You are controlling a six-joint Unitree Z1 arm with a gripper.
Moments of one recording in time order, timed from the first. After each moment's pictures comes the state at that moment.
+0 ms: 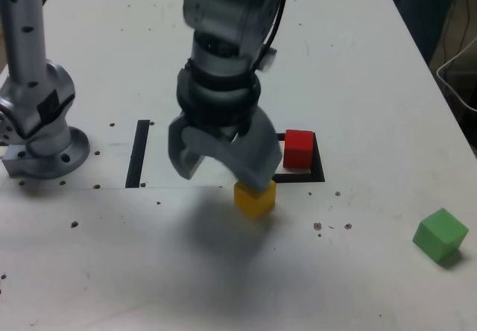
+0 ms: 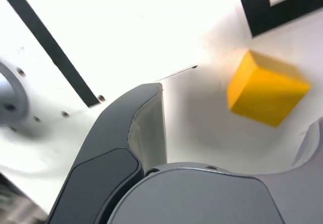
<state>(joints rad) -0.42 1.88 -1.30 1.21 0.07 0.03</state>
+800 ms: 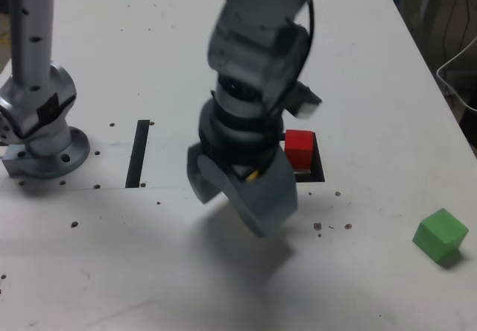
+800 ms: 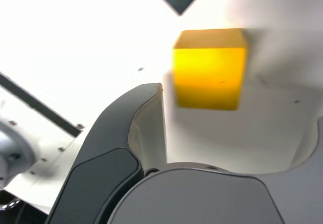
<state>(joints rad) -0.47 2.00 -1.37 1.14 0.07 0.29</state>
